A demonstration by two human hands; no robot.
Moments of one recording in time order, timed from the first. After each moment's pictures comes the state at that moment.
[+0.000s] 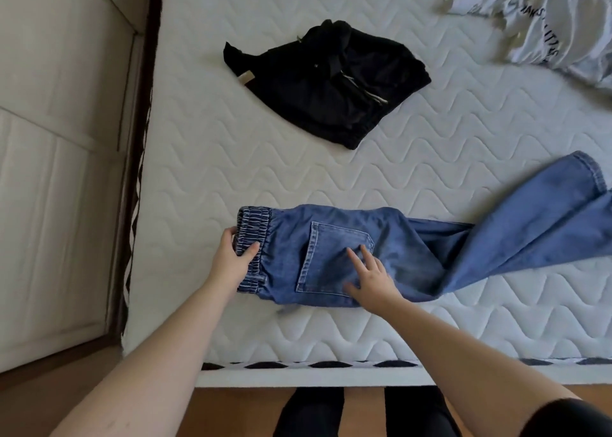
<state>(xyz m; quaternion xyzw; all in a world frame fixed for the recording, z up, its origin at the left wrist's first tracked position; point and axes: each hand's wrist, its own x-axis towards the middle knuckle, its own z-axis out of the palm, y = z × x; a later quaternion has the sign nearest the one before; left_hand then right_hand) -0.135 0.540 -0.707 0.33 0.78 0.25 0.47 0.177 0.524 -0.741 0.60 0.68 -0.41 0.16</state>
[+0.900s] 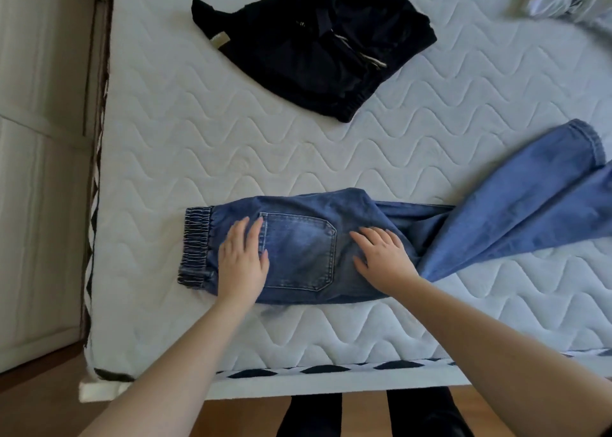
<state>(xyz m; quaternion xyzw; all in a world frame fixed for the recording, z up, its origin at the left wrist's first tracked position) -0.080 0.521 -0.757 0.67 0.72 0.05 0.15 0.202 0.550 -0.780 0.57 0.78 -0.24 0.12</state>
